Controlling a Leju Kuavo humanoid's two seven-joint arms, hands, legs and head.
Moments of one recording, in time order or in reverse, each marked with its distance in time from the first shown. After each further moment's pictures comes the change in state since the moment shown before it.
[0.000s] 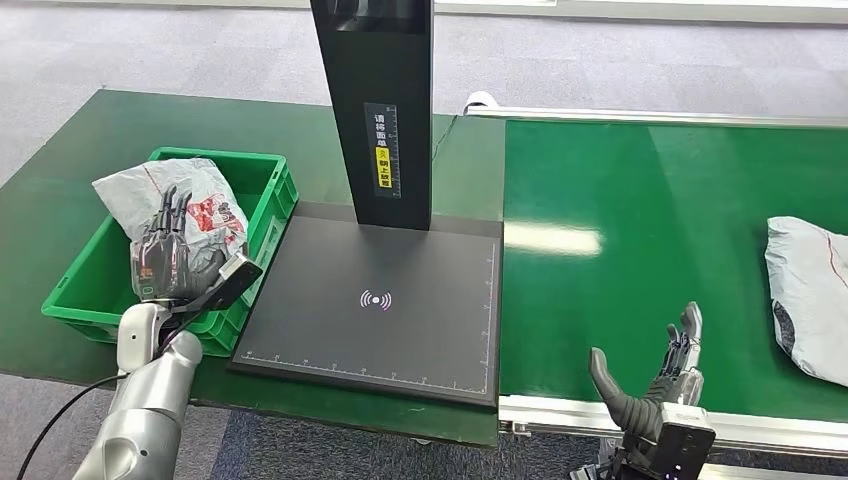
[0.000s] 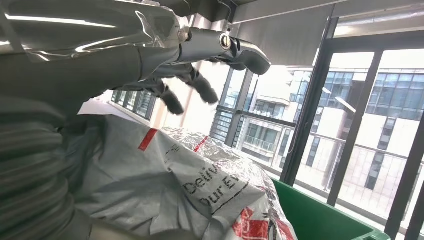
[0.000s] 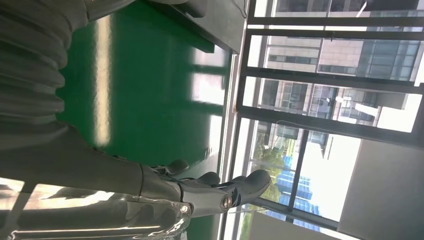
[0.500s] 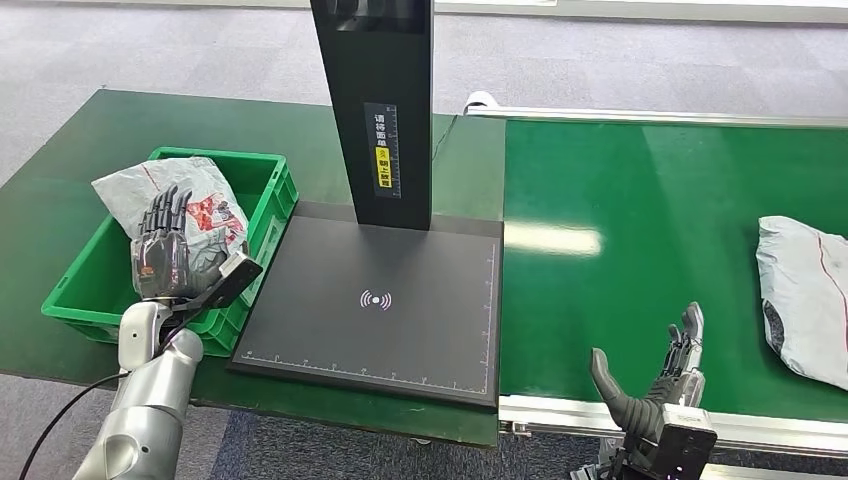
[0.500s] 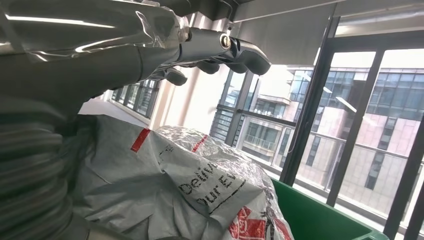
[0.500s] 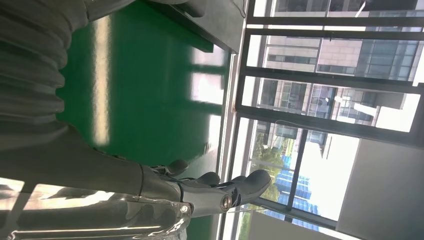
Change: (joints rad) left arm -0.011 -0.003 0.013 0.012 0.009 0.000 -0.015; right arm 0.005 0.000 0.000 -0.009 0.001 0.000 0.000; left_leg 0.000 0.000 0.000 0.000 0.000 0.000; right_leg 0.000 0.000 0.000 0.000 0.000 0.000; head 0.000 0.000
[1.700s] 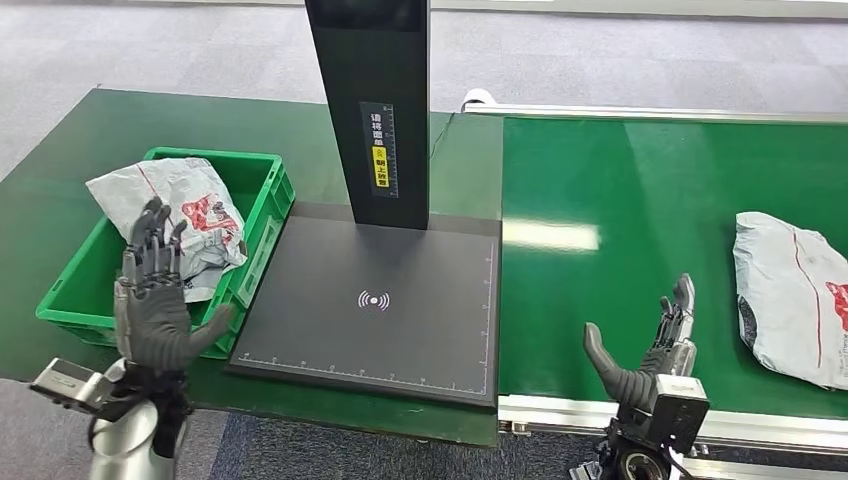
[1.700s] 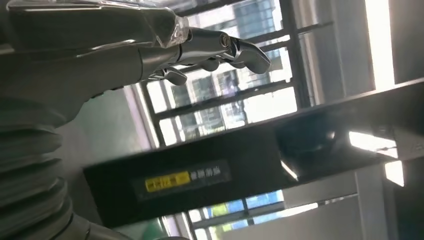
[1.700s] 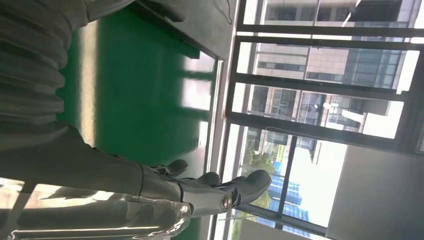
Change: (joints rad) left arm 0.479 -0.095 -0.323 -0.871 1.203 -0.869 -0.225; right arm -0.108 0.041 -0.029 0.054 0.051 0.075 0.000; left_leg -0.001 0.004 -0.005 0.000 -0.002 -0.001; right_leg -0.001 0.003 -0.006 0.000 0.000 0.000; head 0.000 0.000
